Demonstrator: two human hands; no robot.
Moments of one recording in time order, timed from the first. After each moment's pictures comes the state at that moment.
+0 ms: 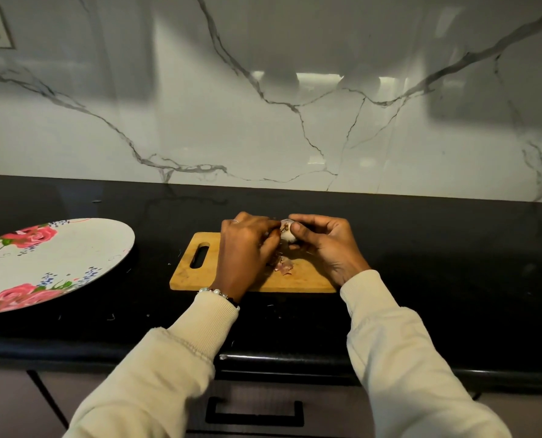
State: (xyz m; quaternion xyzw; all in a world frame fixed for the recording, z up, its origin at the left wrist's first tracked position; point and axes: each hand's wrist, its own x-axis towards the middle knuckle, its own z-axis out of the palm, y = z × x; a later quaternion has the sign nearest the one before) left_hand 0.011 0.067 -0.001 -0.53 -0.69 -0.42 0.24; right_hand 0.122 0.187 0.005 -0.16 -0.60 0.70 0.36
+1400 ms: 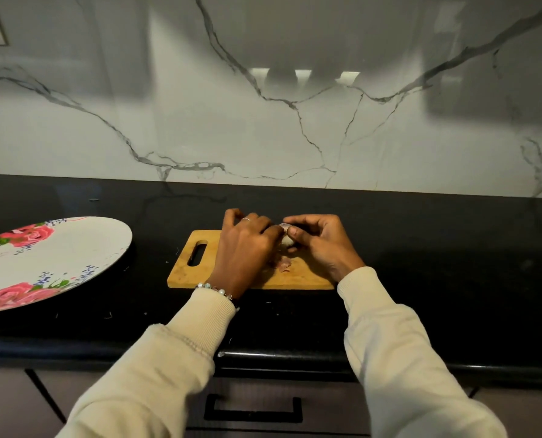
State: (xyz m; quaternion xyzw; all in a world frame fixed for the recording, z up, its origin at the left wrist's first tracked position) left_hand 0.013 0.061 0.004 -0.59 -0.70 -0.19 0.36; right_hand 0.120 0.187 0.005 -0.18 -0.68 0.62 0.33
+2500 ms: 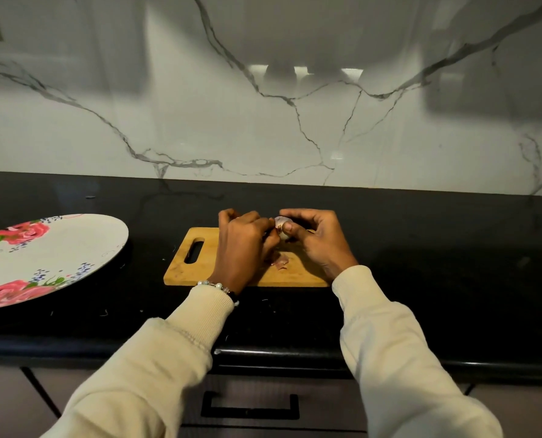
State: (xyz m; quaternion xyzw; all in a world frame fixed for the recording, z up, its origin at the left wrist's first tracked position) left_hand 0.010 0.073 -0.007 -0.54 -0.70 -0.37 0.28; right_hand 0.121 0.186 0.004 -0.18 -0.74 0.53 0.37
